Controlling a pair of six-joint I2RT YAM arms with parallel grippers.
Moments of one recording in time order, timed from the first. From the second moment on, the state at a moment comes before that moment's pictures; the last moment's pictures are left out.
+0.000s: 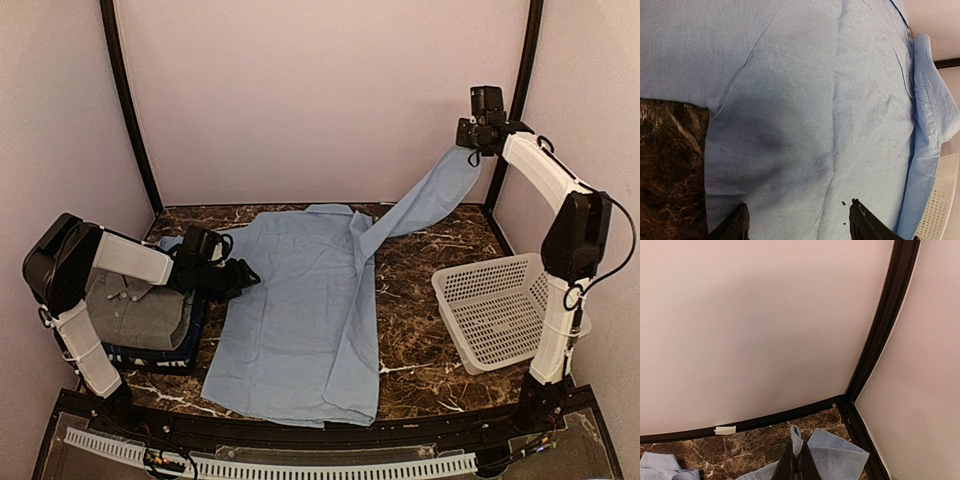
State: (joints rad) left arm -0.40 1.75 0.84 0.08 0.27 -0.78; right arm 0.18 2.01 2.10 -0.51 0.42 0.17
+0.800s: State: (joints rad) left arm -0.40 1.75 0.86 0.03 0.25 -0.77; right arm -0.05 1.96 1.99 -0.32 0.02 0.24
